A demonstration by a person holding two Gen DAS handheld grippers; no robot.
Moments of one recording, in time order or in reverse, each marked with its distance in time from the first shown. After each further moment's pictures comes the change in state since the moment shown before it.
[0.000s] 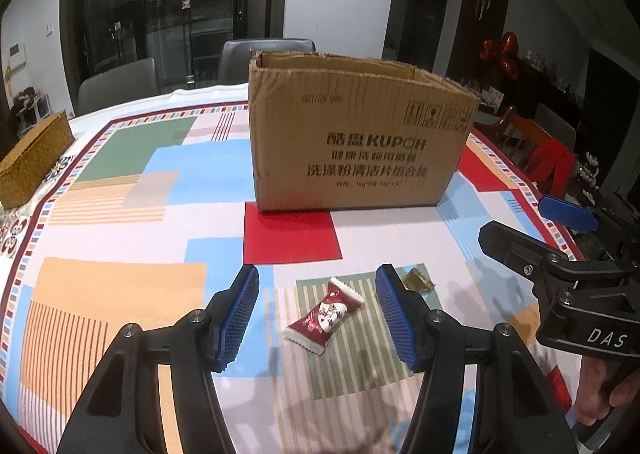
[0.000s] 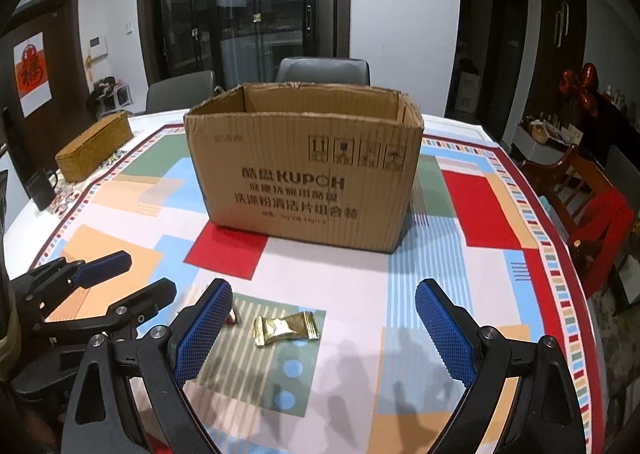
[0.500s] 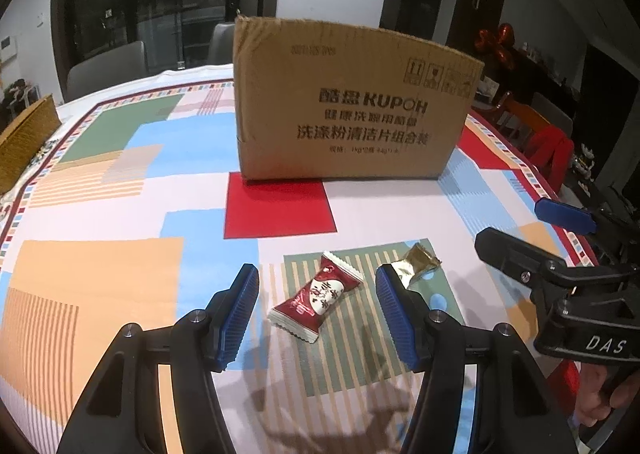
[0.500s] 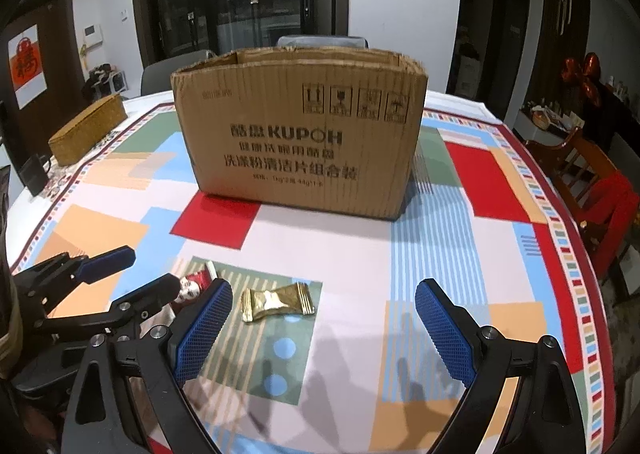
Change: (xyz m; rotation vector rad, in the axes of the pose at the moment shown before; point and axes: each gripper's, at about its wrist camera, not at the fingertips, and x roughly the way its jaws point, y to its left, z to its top) left arm 0.028 -0.002 -0.021 0.005 0.043 -0.035; right arm 0.024 -0.004 -0.025 0.007 0.064 -0.001
